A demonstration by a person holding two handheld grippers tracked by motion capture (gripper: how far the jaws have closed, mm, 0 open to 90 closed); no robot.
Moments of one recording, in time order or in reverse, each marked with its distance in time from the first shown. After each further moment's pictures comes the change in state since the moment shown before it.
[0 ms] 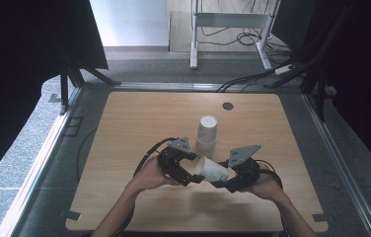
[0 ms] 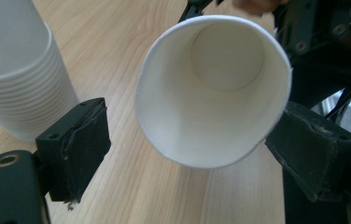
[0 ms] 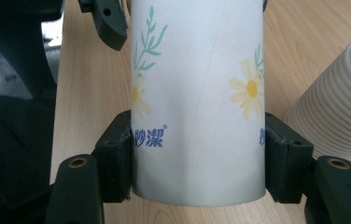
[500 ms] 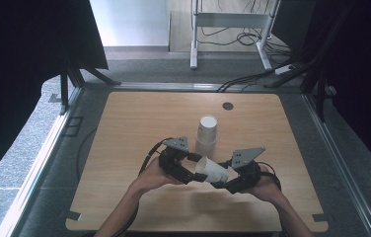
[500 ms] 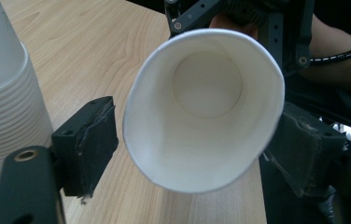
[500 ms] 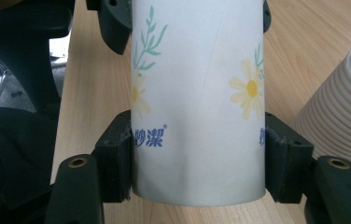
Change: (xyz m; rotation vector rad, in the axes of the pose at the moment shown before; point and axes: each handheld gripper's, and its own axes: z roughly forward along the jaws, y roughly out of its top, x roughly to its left) left arm 0.009 -0.007 0.008 -0.110 -0.115 -0.034; right arm 0.000 -0.010 0.002 -0.077 0.011 -0.004
